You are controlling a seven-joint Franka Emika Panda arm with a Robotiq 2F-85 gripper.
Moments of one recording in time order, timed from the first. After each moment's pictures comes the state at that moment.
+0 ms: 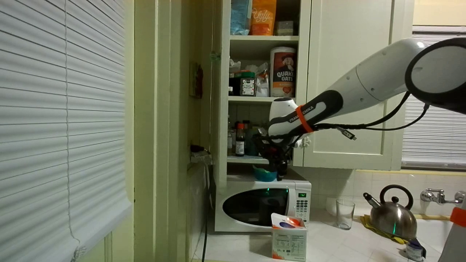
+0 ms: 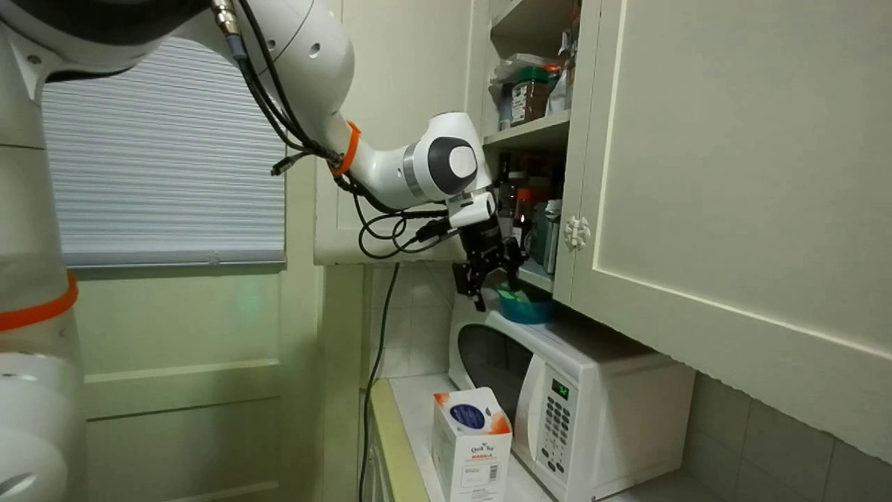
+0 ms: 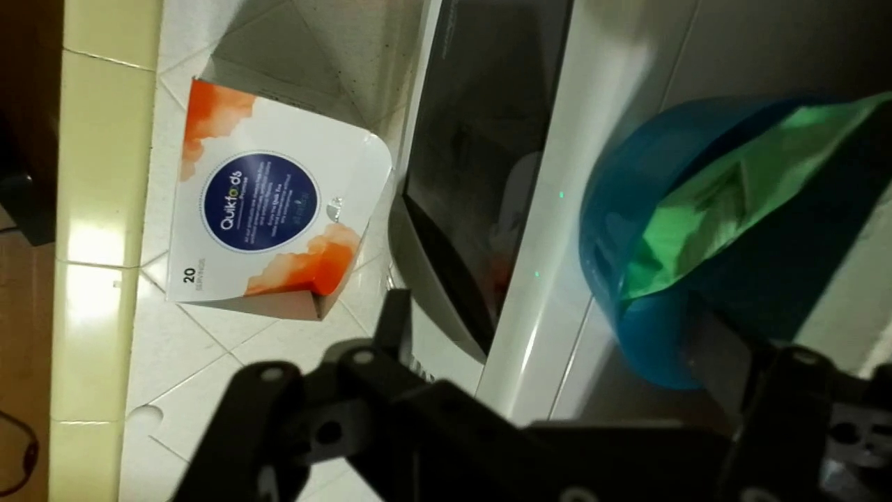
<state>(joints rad) -0.01 -0.08 0.05 -2.09 -0.28 2.34 1.94</state>
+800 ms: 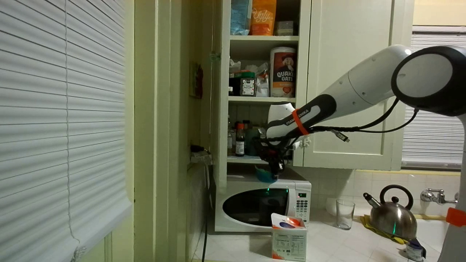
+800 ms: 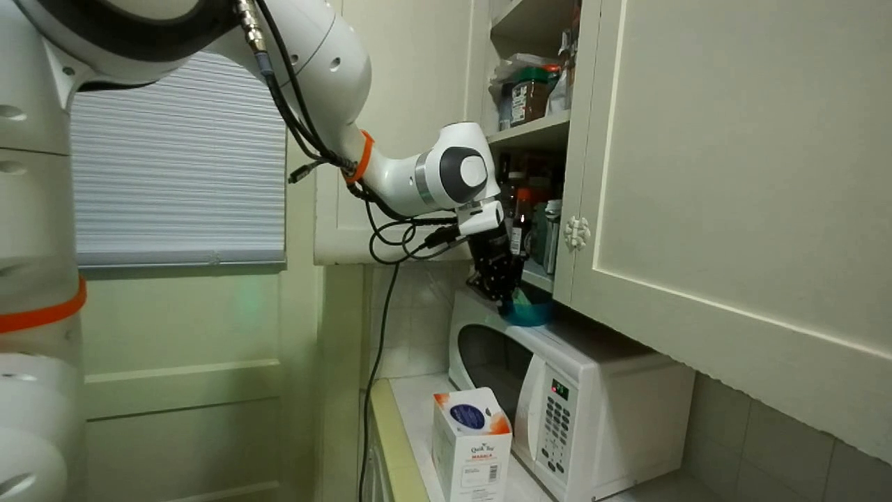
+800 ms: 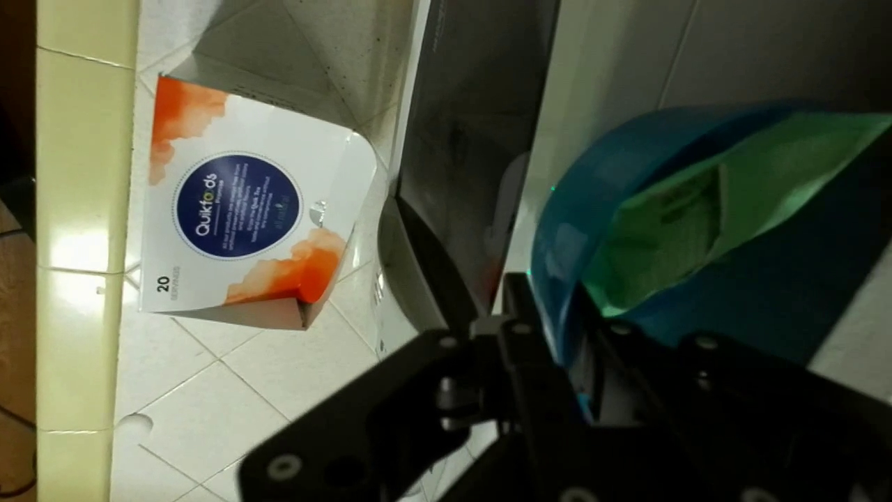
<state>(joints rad) -0.01 -0.02 0.04 -2.05 -0.28 2.34 1.95</state>
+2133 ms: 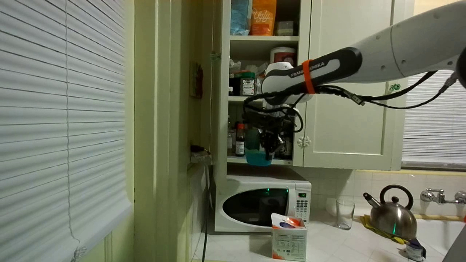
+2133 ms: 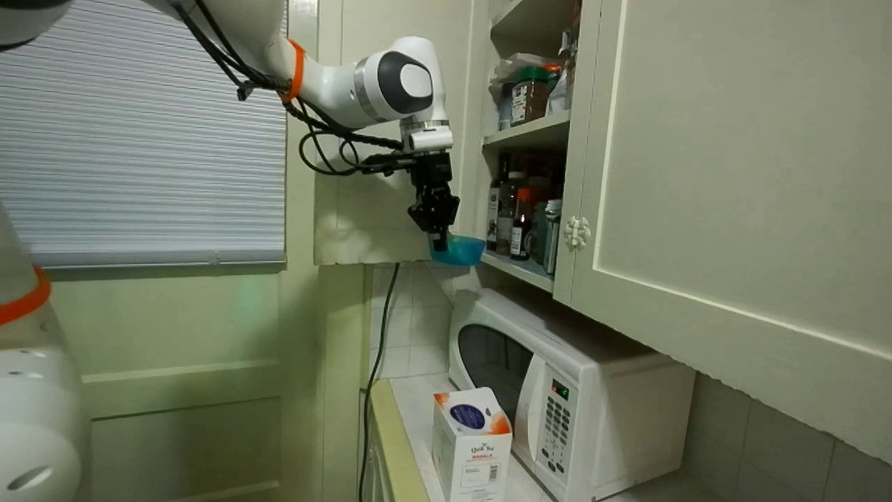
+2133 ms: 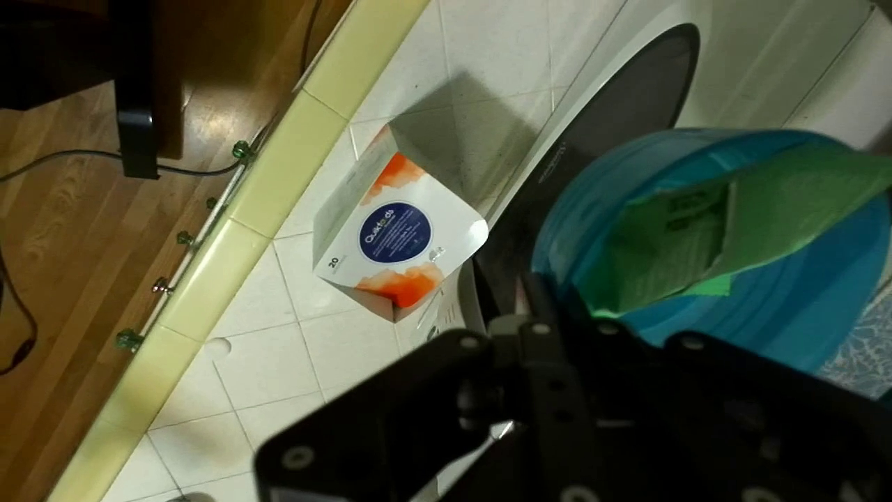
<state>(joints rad) 0.05 -0.24 0.14 -1.97 -0.10 1.93 1.60</state>
